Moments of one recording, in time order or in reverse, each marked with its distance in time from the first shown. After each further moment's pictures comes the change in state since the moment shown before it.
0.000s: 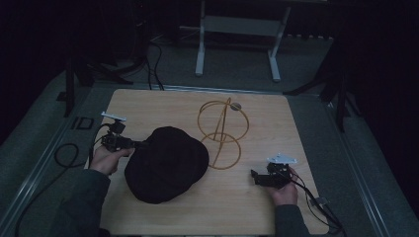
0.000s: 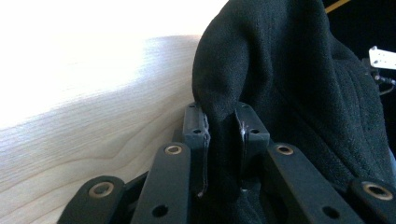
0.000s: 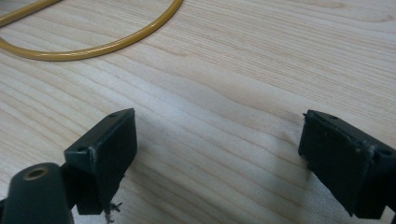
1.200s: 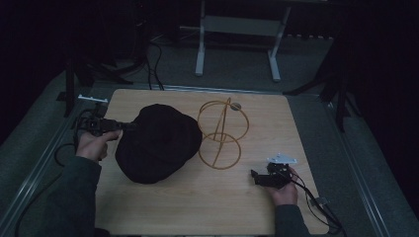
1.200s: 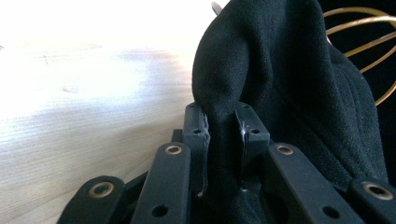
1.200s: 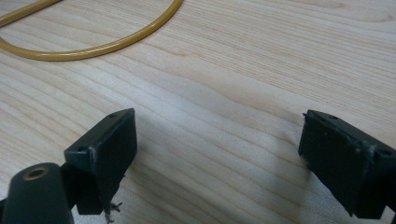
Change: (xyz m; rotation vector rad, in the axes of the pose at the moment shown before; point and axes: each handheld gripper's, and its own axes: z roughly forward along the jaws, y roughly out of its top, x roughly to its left) left arm -0.007 0.030 -0.054 -0.152 -0.020 -0.082; right arm 0.000 0.000 0.000 0.000 0.000 0.001
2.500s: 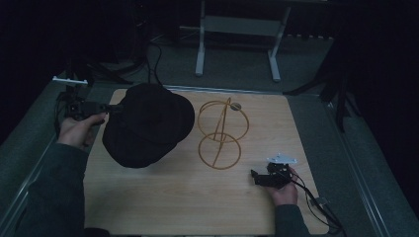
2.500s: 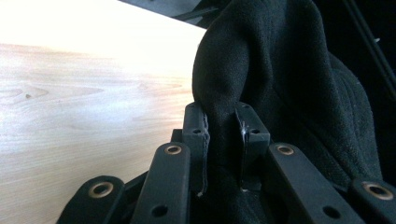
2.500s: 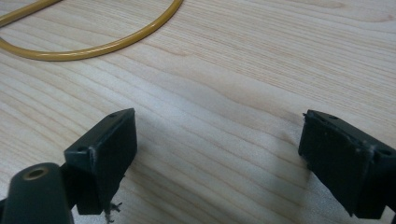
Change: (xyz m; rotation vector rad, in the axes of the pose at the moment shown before) left arm -0.019 0.030 -0.048 -0.099 -0.024 -0.018; right arm 0.000 0.000 0.000 -0.002 -0.001 0.000
